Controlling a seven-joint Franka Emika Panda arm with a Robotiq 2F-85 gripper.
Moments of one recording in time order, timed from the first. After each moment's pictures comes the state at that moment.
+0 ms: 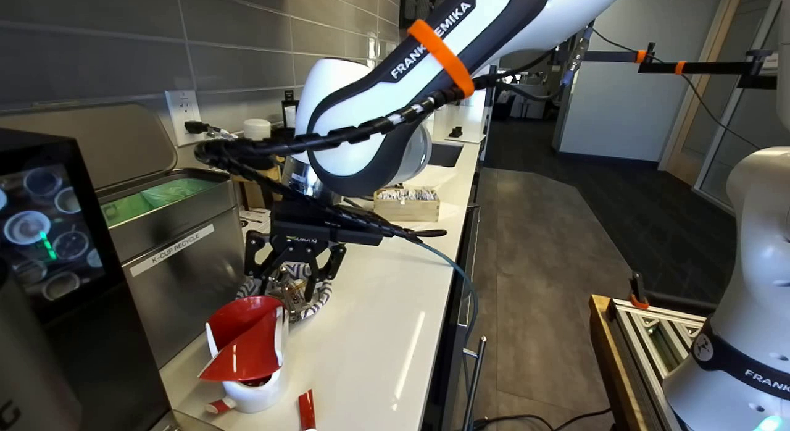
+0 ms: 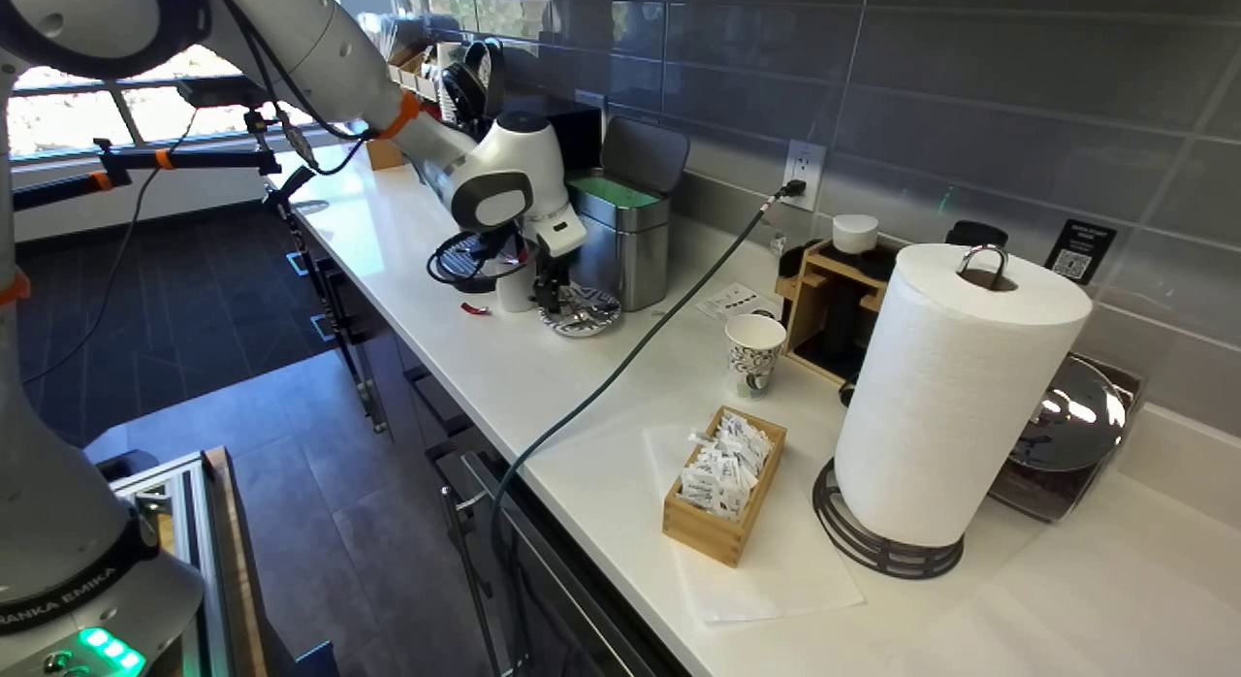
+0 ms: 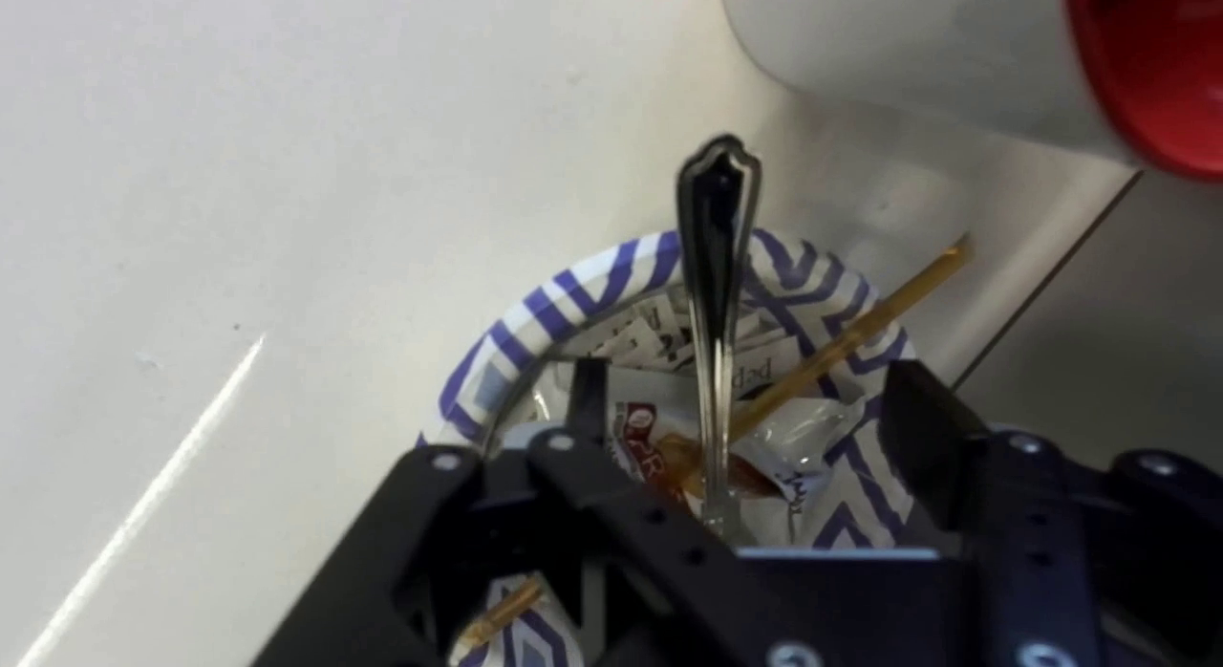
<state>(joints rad) 0.14 0.36 0.04 -2.02 0.27 2.65 0.77</state>
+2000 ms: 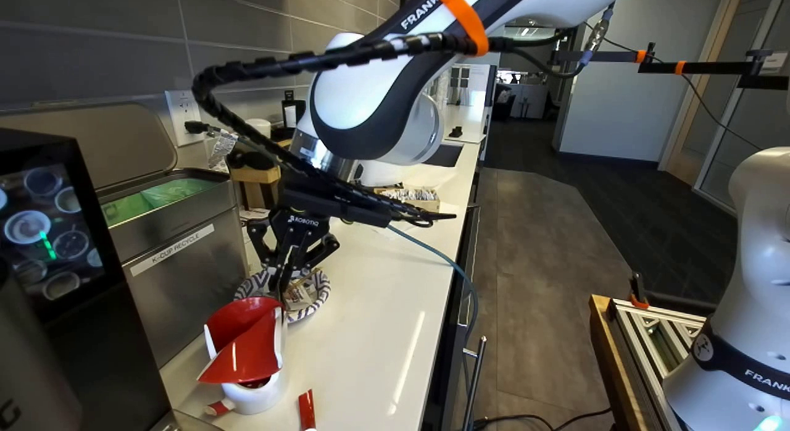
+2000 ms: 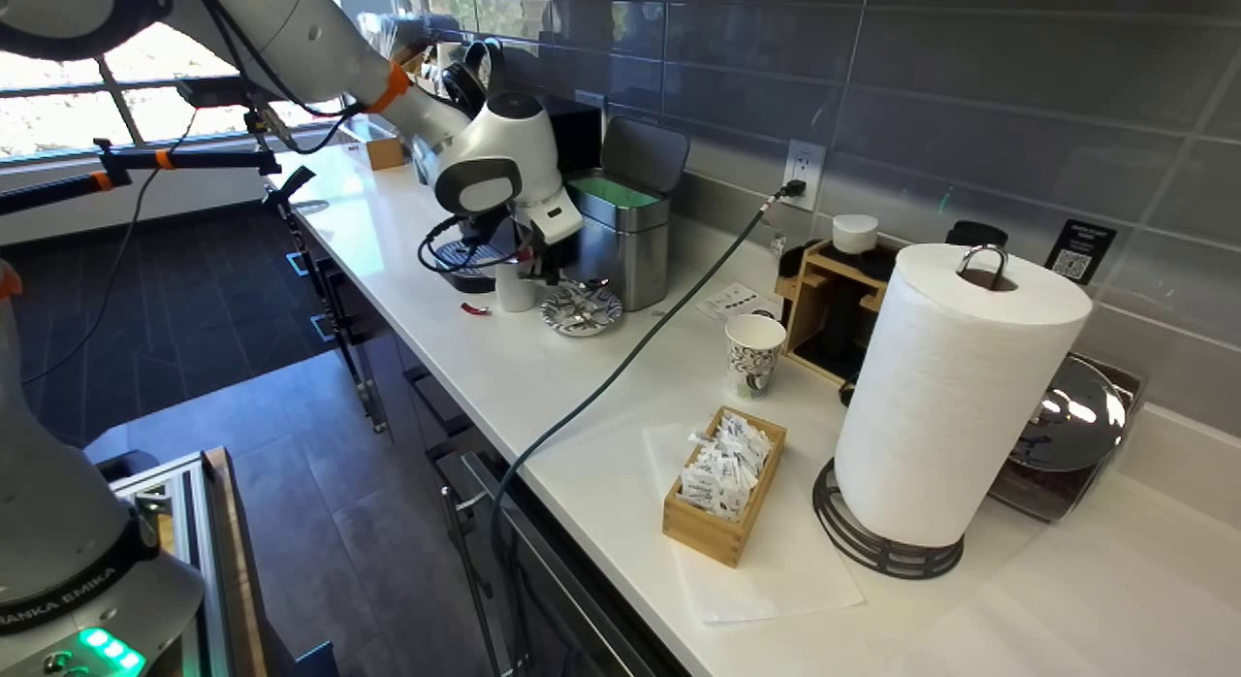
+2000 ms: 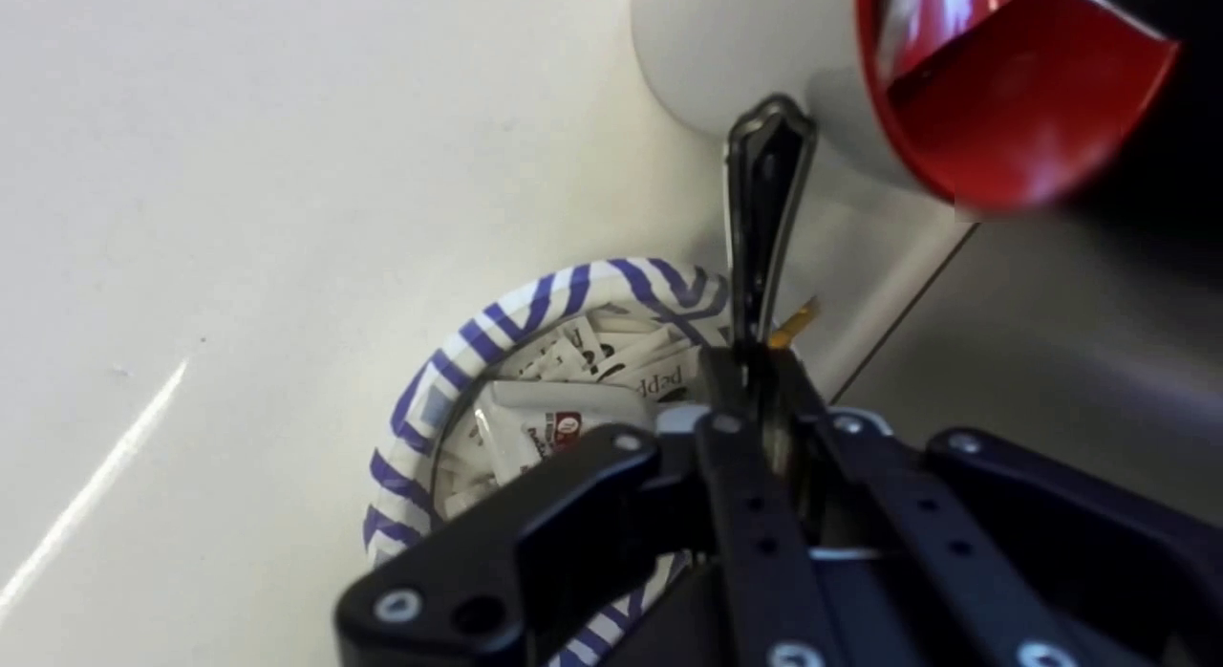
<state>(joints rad) 0.10 0.29 0.09 -2.06 0.41 2.65 0.63</state>
